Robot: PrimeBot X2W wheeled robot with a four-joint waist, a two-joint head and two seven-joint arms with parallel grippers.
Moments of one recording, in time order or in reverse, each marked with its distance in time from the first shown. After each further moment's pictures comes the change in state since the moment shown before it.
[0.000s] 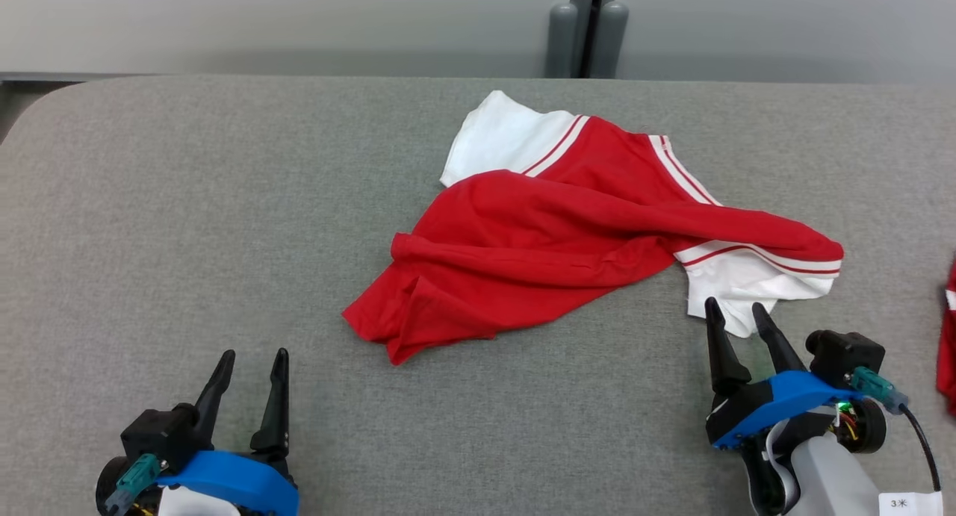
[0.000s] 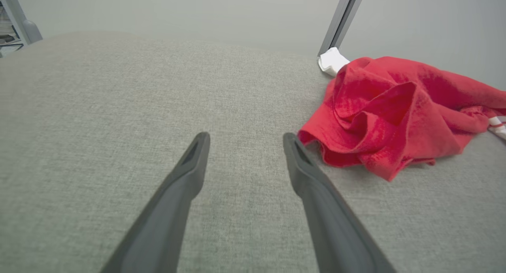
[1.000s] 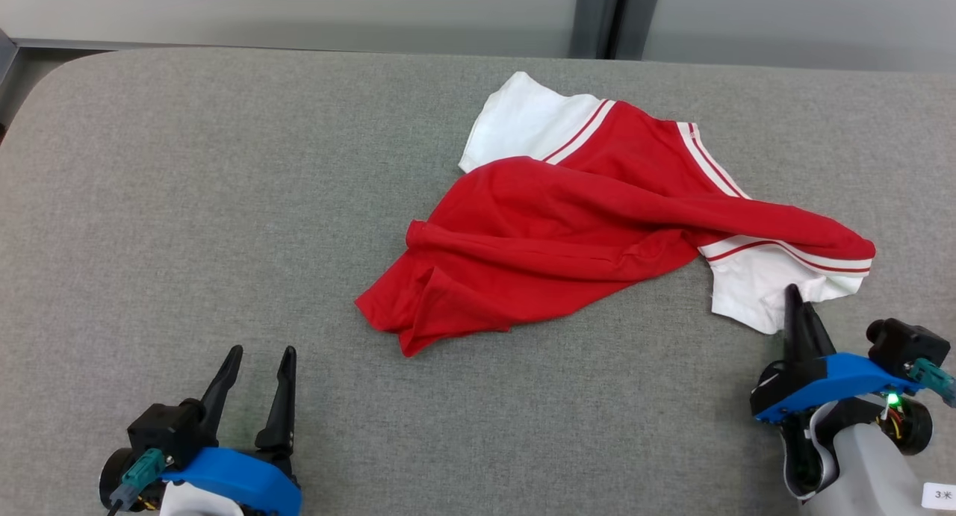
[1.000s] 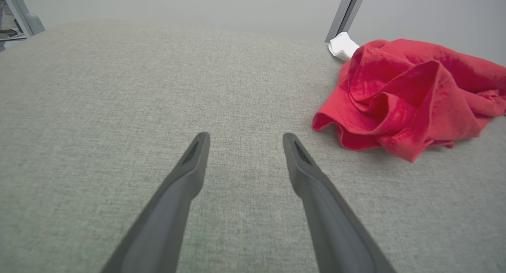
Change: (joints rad) left arm -0.016 0.041 -0.056 -0.007 -0.026 0.000 0.000; right arm -0.059 0.001 -0.161 0.061 0.016 0.000 0.000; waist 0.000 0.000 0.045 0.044
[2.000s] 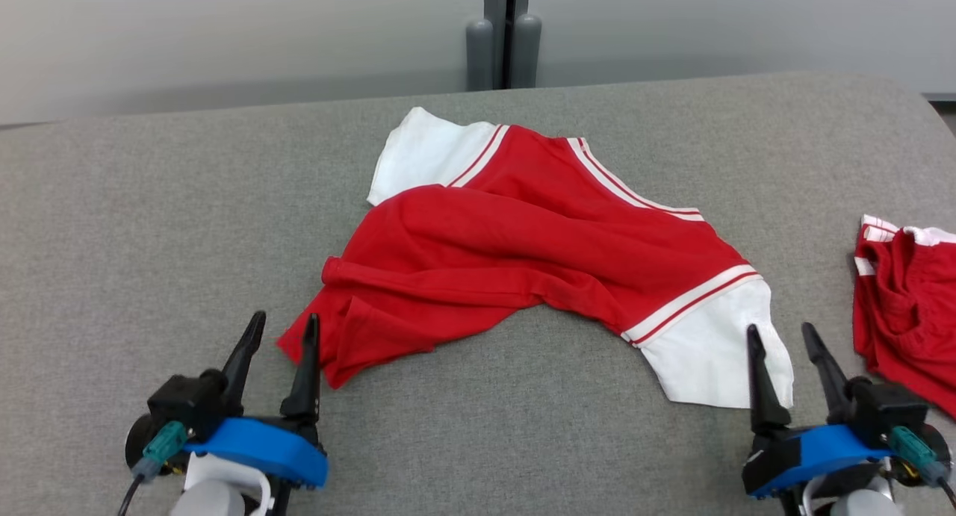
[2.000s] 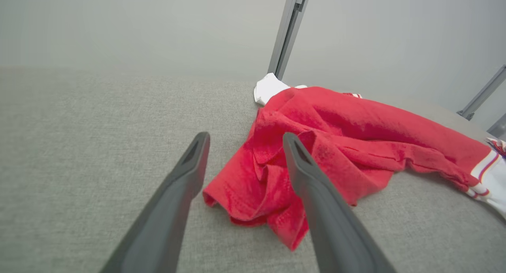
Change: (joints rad) left arm -0.014 -0.060 0.020 -0.031 0.029 0.000 0.000; right arm 0.287 -0.001 0.047 -0.380 -0.223 0.000 0.000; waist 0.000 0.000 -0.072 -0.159
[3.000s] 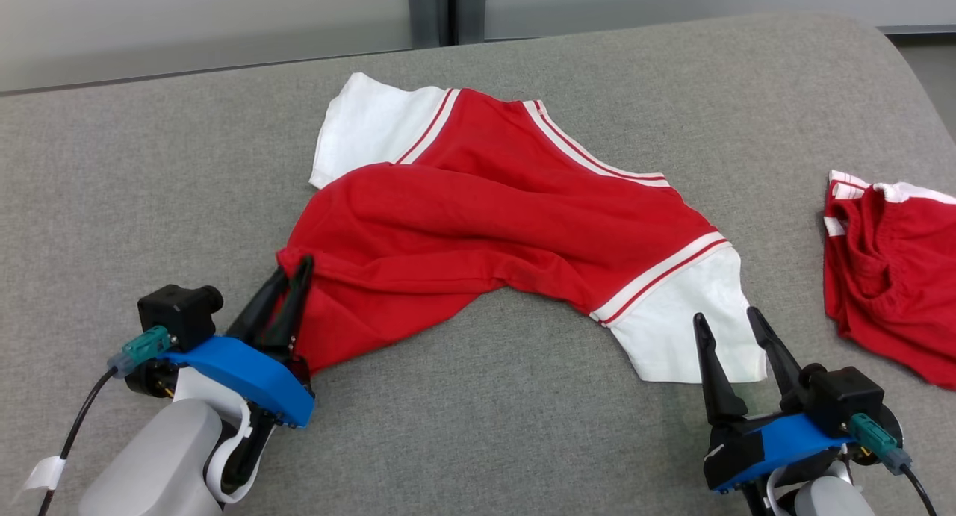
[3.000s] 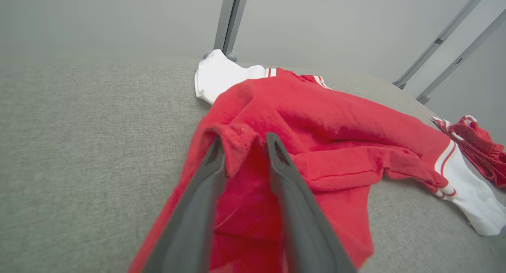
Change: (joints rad) left arm -0.337 0.239 -0.472 0.126 -0.482 0.000 0.000; right arm -0.038 0.000 0.156 -0.022 0.059 0.000 0.000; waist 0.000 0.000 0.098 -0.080
